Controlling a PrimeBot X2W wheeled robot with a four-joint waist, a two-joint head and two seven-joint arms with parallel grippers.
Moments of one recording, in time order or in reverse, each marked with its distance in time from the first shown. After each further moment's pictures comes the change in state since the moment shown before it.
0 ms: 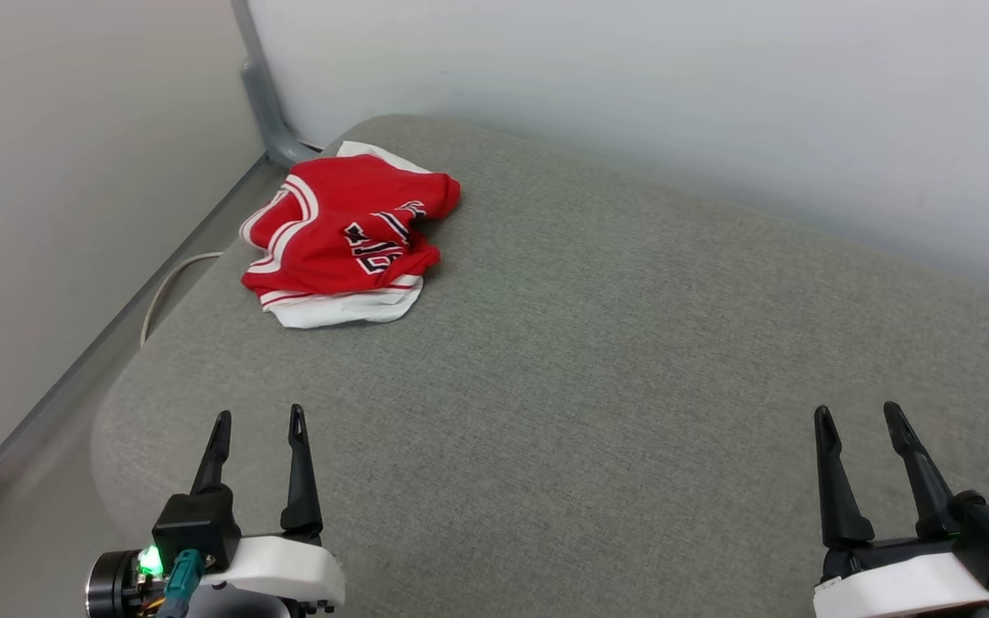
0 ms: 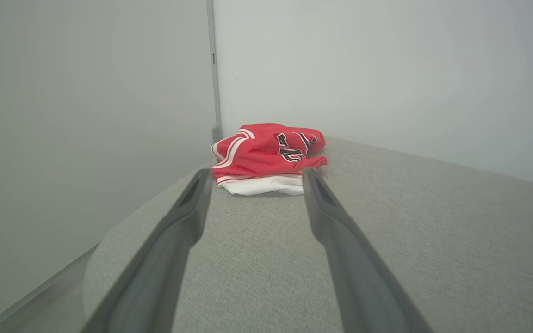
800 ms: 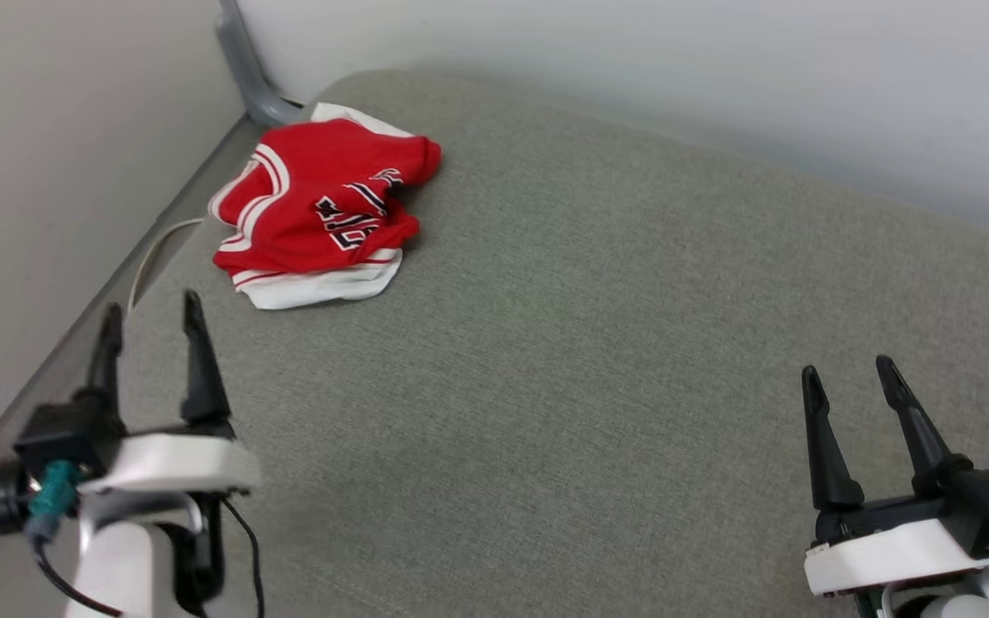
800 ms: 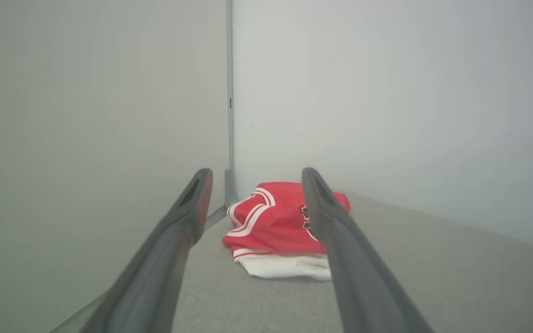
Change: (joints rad) left arm -0.145 0.008 0.154 0.001 -0.046 -0.077 0.000; right arm -0.050 0.000 0.016 -0.028 -0.075 0.000 0.000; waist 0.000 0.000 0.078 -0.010
